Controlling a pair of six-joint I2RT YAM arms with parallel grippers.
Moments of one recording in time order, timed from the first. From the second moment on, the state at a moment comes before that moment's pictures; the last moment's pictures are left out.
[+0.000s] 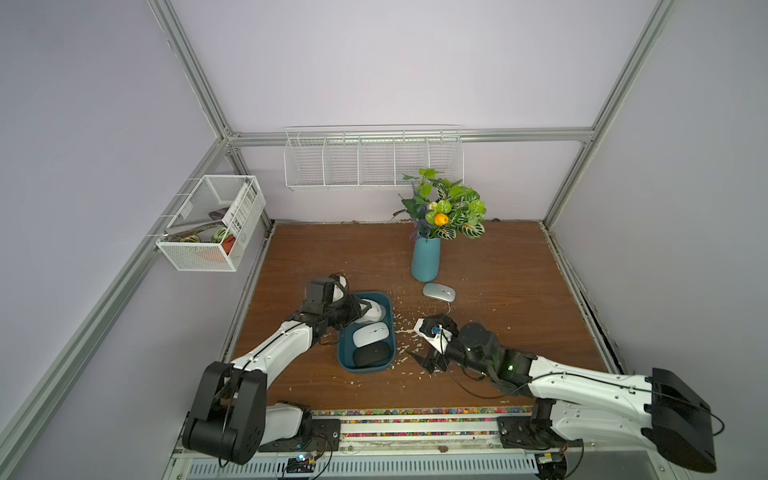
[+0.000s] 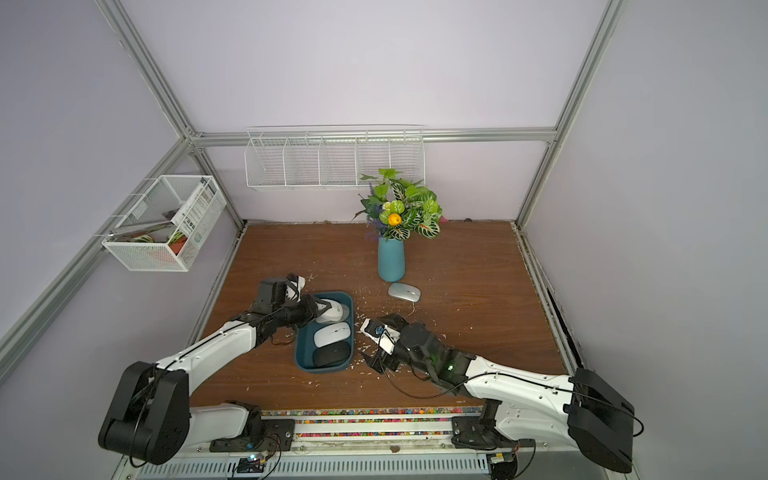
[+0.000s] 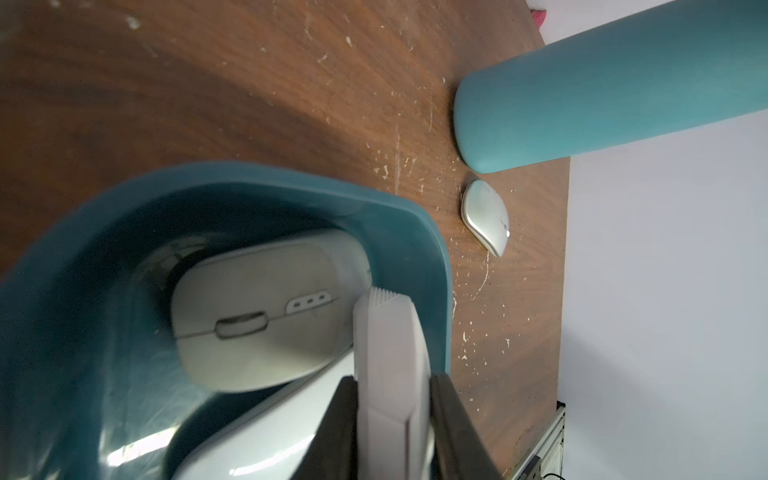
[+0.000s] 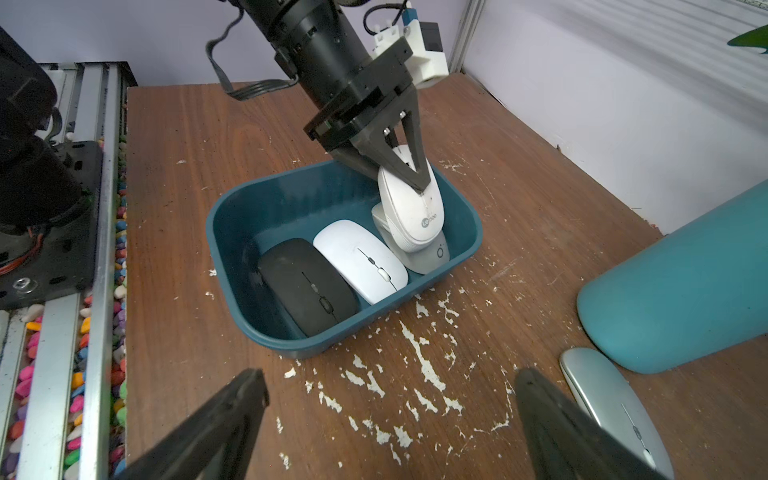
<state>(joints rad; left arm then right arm) -0.29 1.34 0.63 -0.07 0.51 -0.76 1.04 1.11 0.50 0.20 0.04 -0.19</state>
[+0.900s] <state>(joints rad) -0.29 1.40 0.71 -0.16 0.42 -0.72 1.04 1.11 0.50 0.21 0.07 -0.18</state>
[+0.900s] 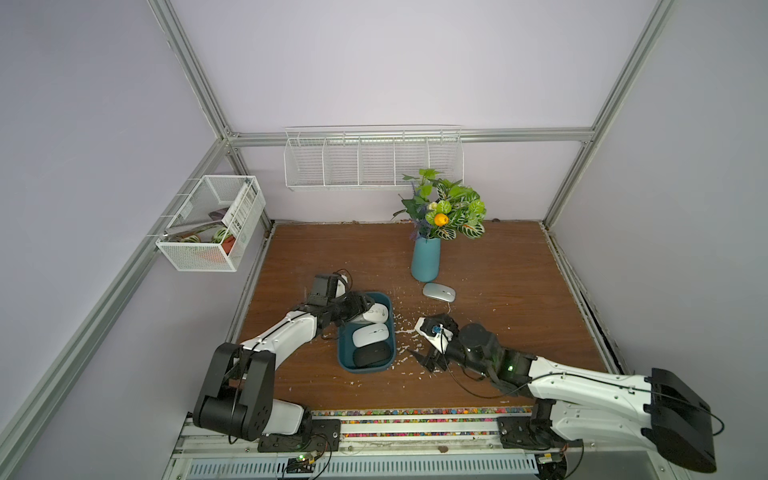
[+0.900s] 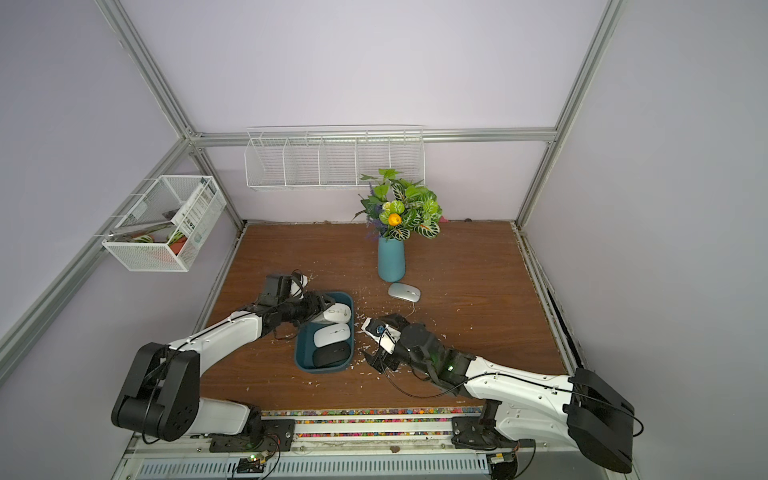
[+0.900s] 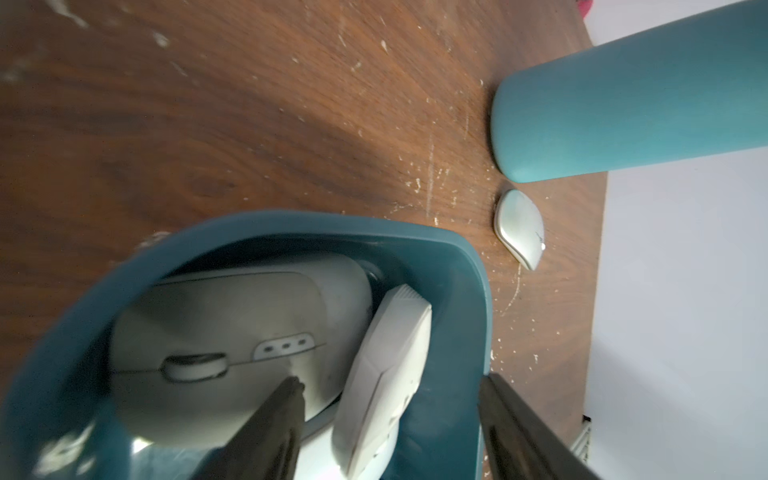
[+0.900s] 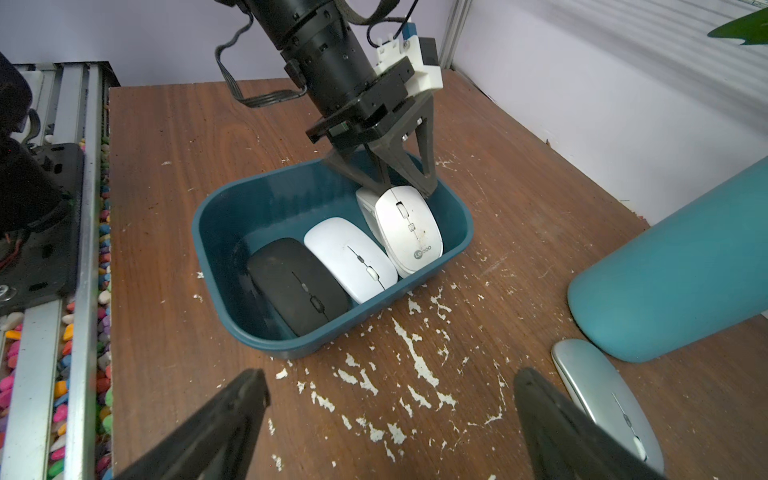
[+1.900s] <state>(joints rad) -0.29 0.80 0.73 -0.56 0.27 -0.57 0.41 1.39 0.77 -0.22 -0.06 0.18</state>
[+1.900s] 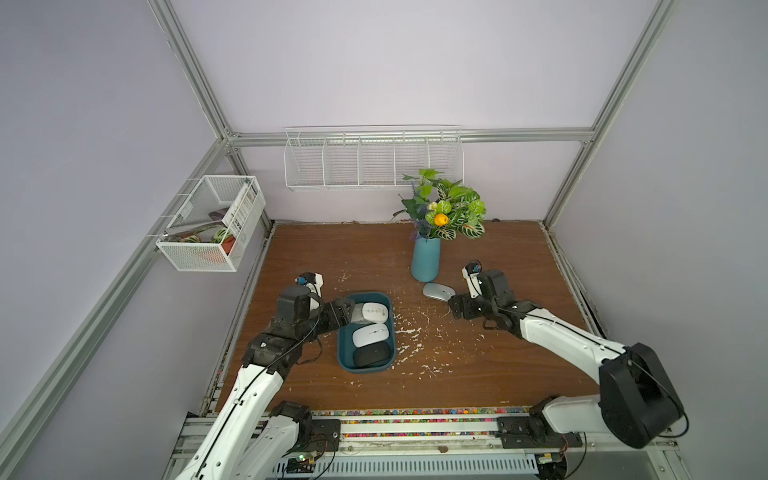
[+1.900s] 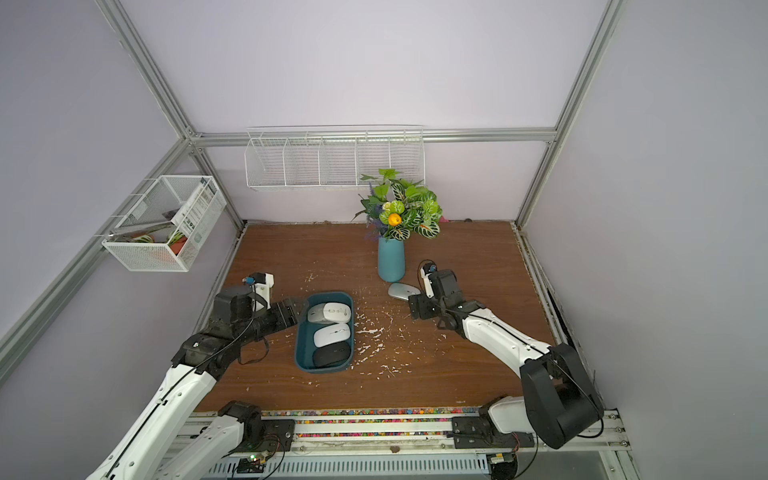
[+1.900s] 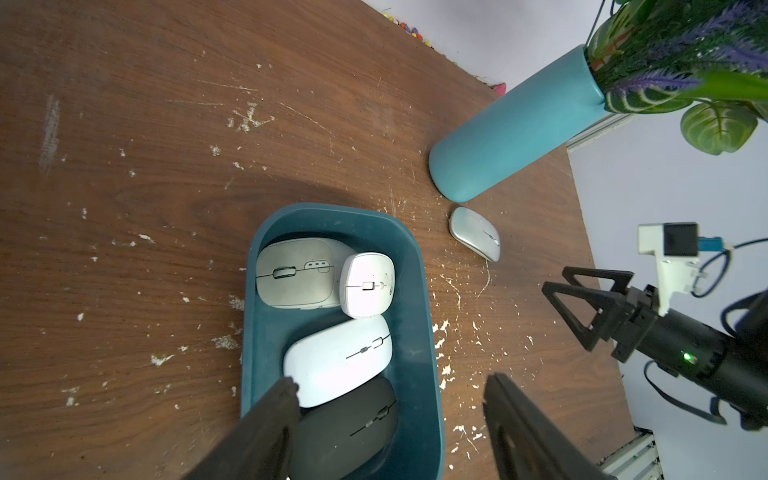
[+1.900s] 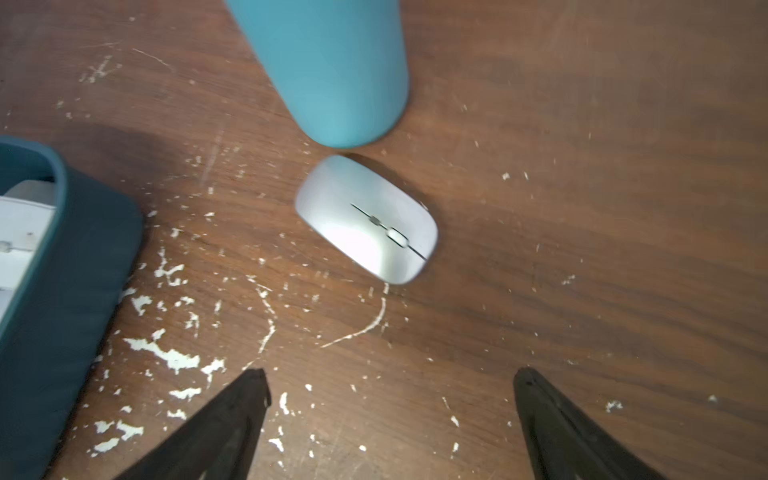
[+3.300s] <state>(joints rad) -0.29 0.78 0.71 -0.55 0.32 -0.55 0.29 1.97 1.20 -0.23 -0.55 0.37</state>
